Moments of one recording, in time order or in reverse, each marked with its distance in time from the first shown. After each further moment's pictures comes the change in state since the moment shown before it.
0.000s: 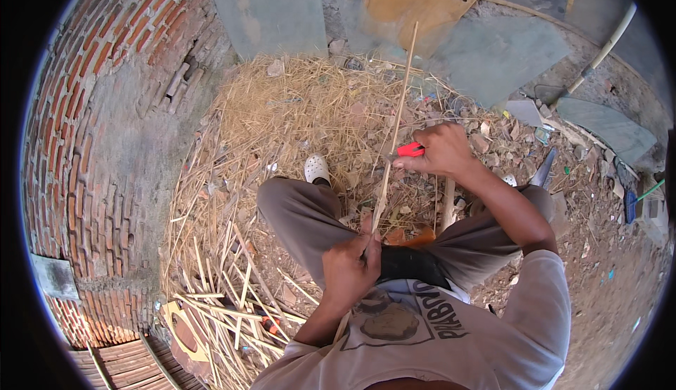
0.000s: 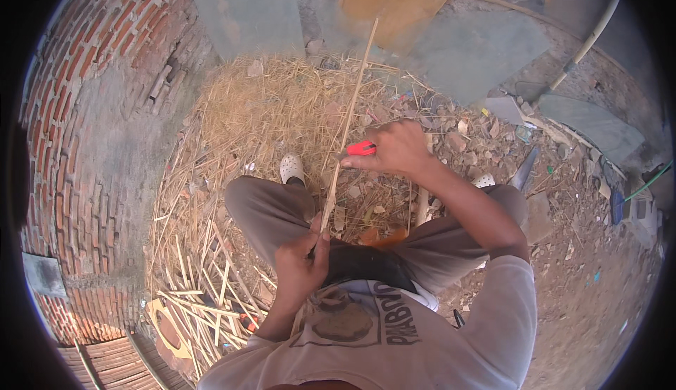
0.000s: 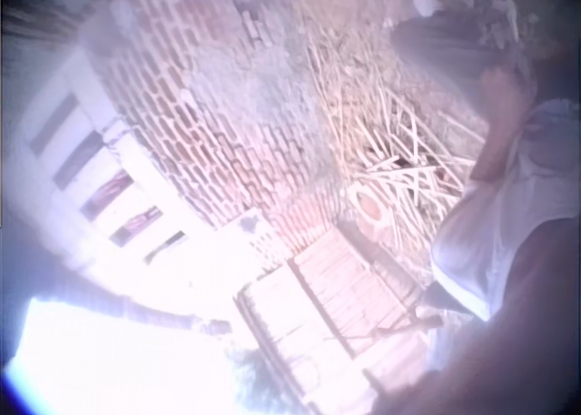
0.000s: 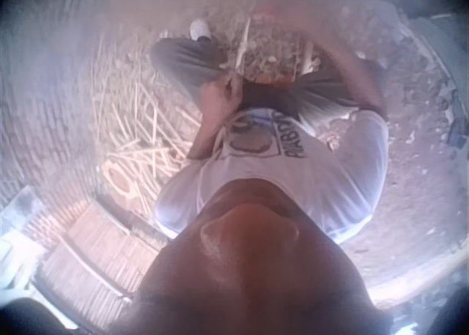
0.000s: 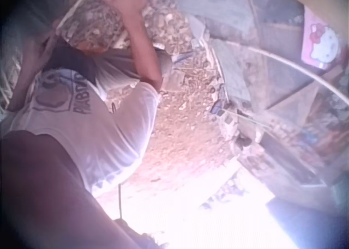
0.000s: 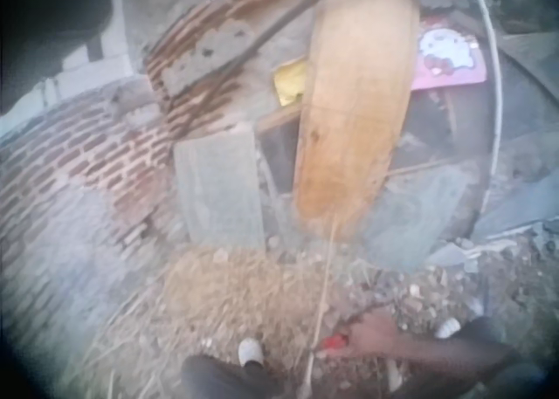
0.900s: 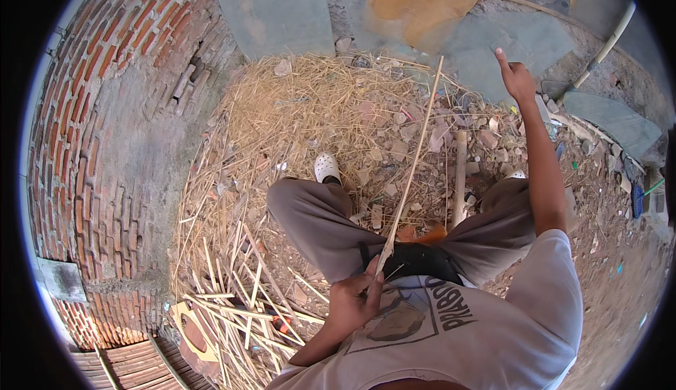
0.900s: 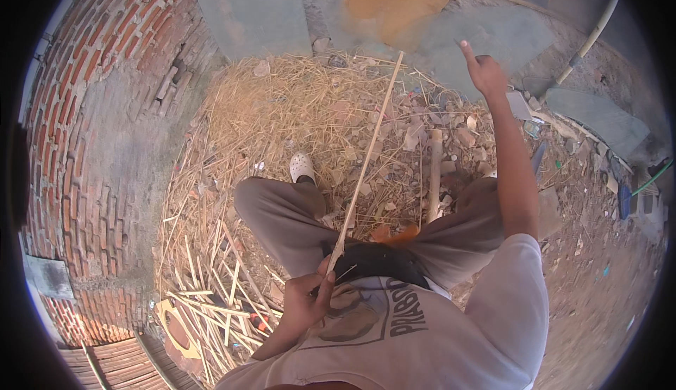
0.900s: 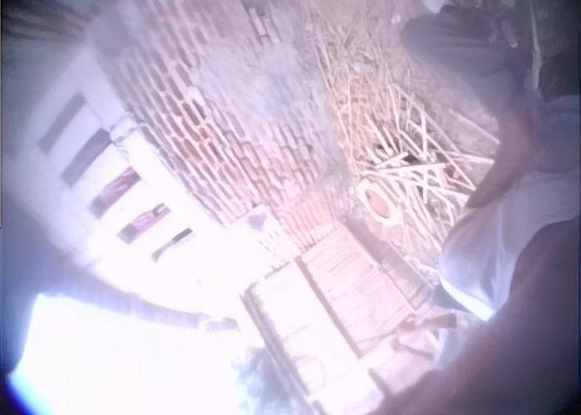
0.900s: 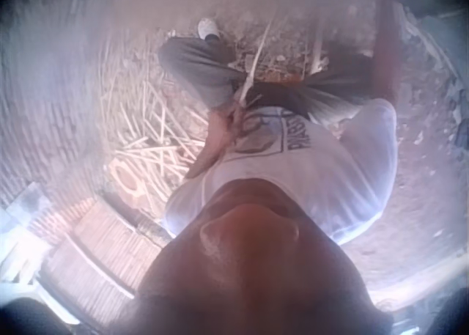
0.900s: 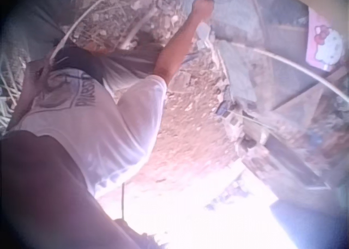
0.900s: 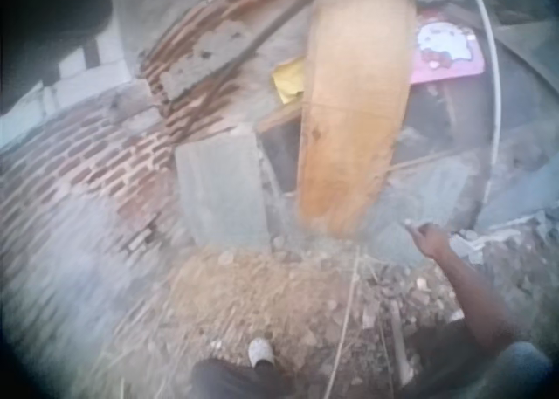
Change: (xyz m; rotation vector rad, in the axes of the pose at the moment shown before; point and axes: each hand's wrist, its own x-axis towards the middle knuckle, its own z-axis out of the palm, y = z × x) left_hand -0.066 -0.010 -0.032 -0.167 -0.249 -0.196; right_hand 0.025 0.200 -0.050 0.039 0.063 0.972
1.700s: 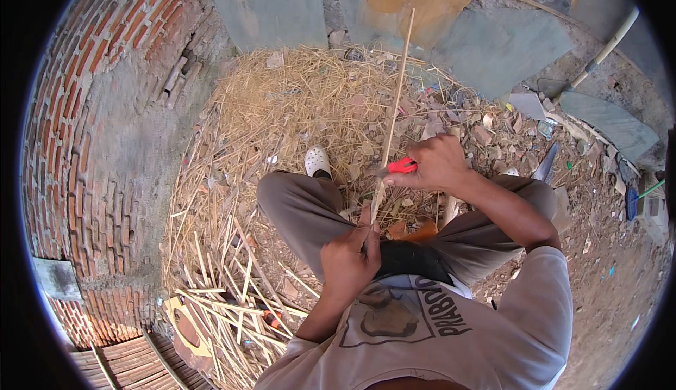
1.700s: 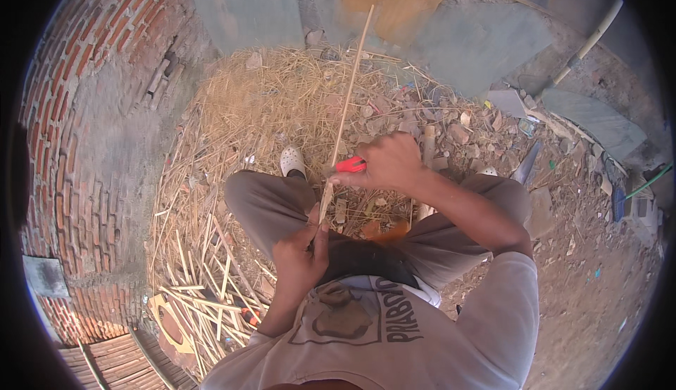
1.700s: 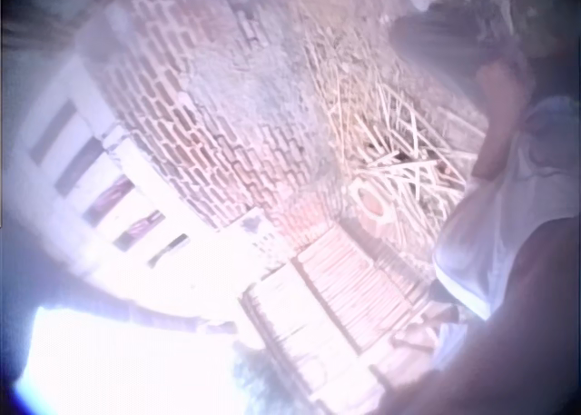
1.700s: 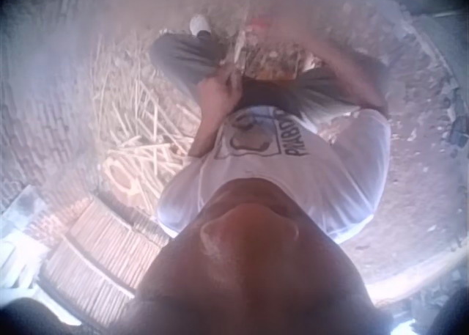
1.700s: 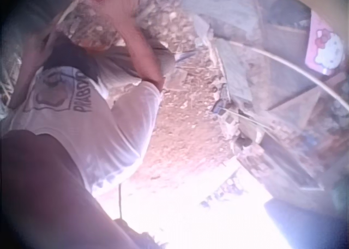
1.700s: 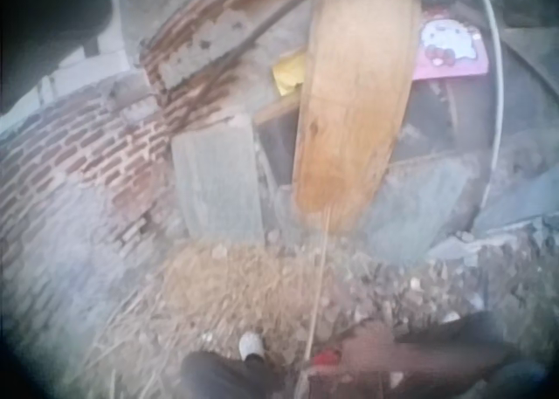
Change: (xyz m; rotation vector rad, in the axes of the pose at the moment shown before) left_hand 0.074 0.025 0.013 0.277 0.224 0.103; right_hand -0.214 -0.101 0.048 -0.049 -0.130 -1.021
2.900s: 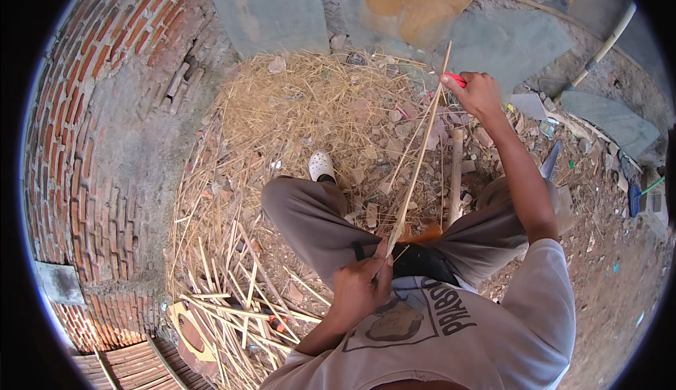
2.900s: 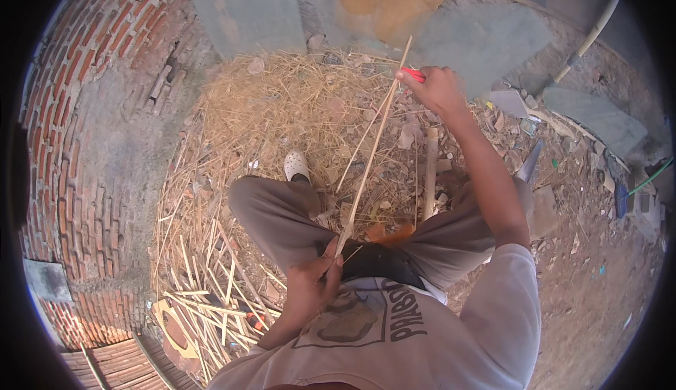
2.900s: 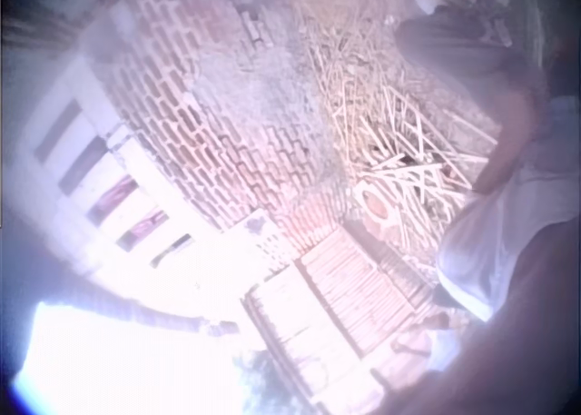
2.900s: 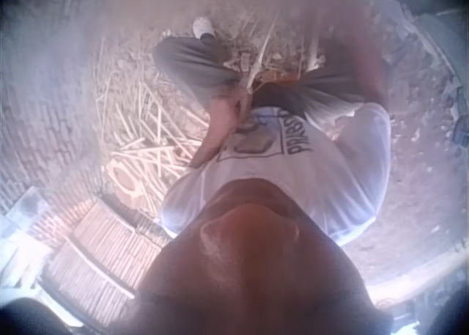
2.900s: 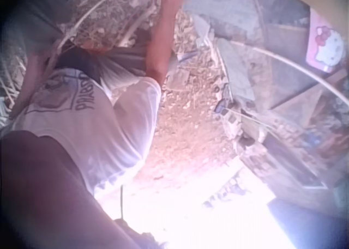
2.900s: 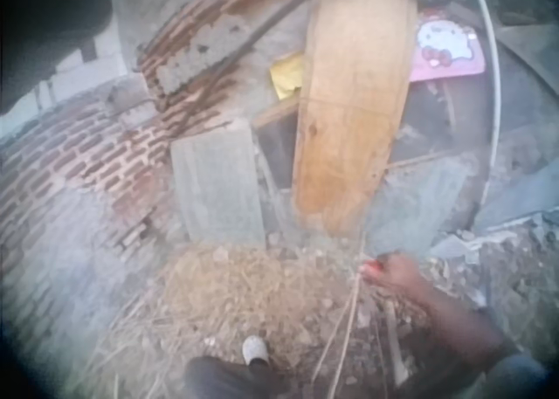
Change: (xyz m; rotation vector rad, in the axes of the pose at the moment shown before) left_hand -0.028 0.005 -0.011 -0.158 -0.166 0.020; right_hand 0.043 0.133 -0.016 -0.150 0.054 0.602
